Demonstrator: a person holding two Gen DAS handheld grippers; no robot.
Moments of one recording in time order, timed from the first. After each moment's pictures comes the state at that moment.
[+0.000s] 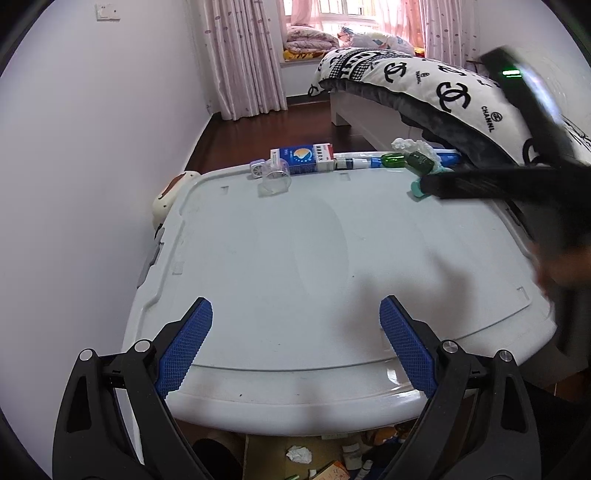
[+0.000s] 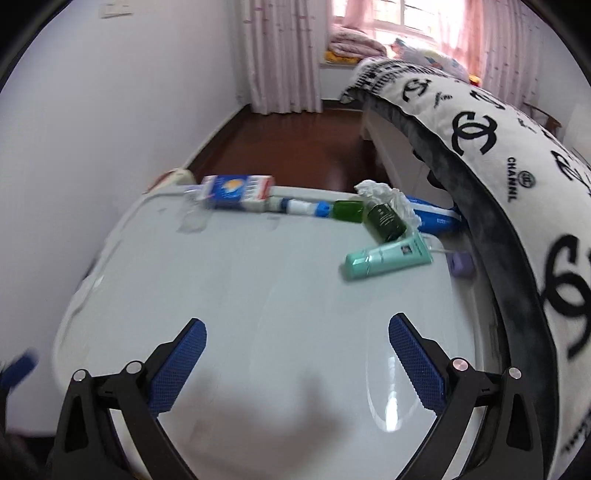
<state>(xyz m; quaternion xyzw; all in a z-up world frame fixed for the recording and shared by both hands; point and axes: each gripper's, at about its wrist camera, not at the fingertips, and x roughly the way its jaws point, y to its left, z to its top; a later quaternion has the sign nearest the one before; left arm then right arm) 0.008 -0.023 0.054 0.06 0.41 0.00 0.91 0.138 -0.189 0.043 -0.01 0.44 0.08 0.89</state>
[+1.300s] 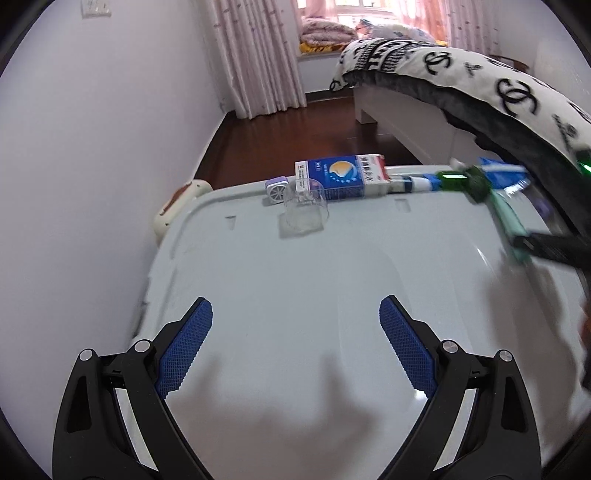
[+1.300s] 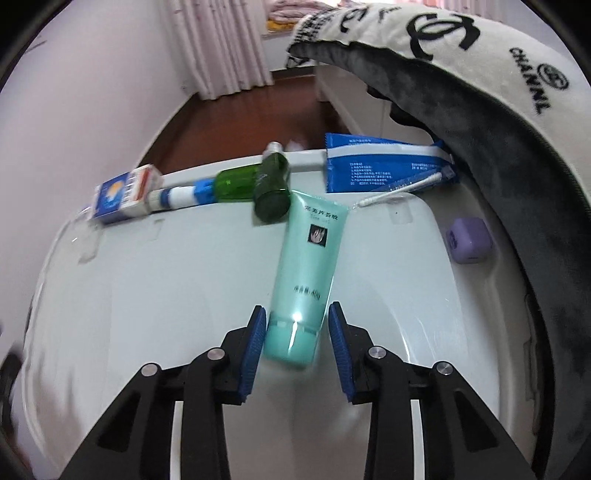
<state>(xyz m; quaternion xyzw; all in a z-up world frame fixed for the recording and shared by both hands) 0.156 -0.001 0.007 0.06 0.42 0.04 0.90 0.219 -0.261 -0.038 0.05 0.49 0.05 0.87</state>
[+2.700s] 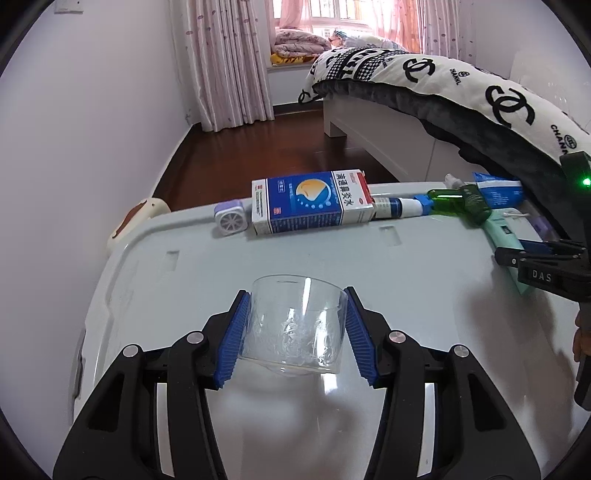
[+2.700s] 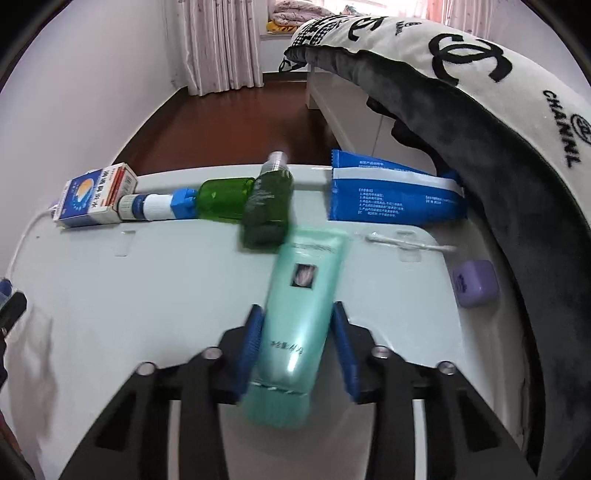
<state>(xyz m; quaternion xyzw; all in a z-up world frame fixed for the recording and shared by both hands) 0.203 -0.006 -0.019 0.05 0.39 -0.04 0.92 0.255 -0.237 -0.052 0.00 0.49 0.00 0.87</state>
